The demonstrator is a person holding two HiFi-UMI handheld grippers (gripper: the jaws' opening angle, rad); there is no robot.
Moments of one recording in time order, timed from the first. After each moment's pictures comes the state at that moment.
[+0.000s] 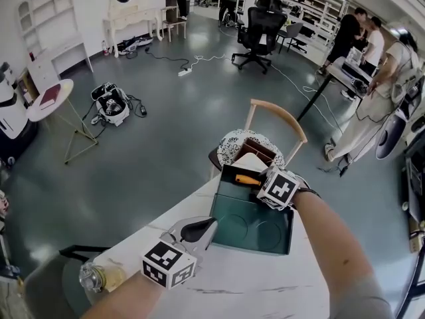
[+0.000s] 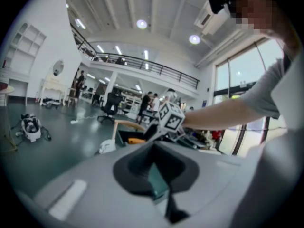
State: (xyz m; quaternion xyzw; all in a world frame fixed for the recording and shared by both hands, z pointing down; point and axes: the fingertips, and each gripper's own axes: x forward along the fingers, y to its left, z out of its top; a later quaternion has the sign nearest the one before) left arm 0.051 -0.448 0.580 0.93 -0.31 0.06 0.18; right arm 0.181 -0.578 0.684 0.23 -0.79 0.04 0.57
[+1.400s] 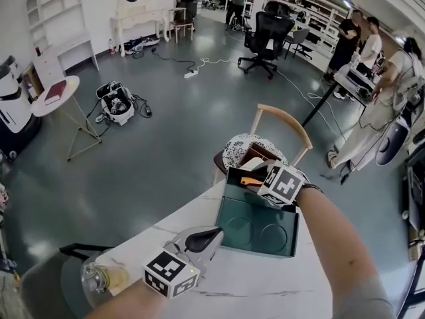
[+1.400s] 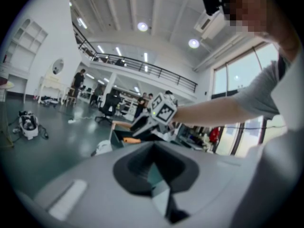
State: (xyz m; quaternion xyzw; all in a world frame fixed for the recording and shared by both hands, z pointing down) left arm 0.049 -0.429 0.575 0.94 -0.30 0.04 0.18; right arm 0.137 -0.591 0.648 0.20 -0.83 0.01 0.53
